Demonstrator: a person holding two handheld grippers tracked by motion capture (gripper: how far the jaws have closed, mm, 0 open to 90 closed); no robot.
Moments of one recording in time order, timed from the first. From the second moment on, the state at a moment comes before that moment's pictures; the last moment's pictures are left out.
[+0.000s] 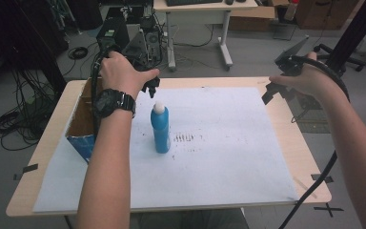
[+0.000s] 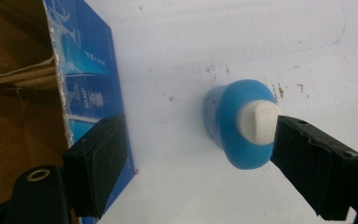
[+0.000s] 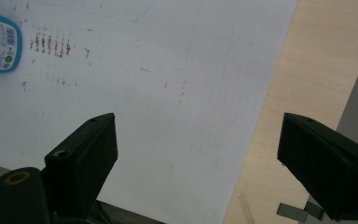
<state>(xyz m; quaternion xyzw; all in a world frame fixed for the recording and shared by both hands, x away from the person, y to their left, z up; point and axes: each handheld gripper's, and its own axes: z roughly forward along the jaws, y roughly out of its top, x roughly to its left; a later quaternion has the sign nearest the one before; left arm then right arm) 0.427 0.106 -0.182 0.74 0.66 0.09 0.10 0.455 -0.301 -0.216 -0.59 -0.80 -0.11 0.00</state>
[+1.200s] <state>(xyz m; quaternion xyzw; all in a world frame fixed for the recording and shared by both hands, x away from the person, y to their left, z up) 0.426 0.063 -0.209 0.72 0.68 0.08 0.07 0.453 -0.306 -0.222 -0.59 -0.80 -0.11 0.01</state>
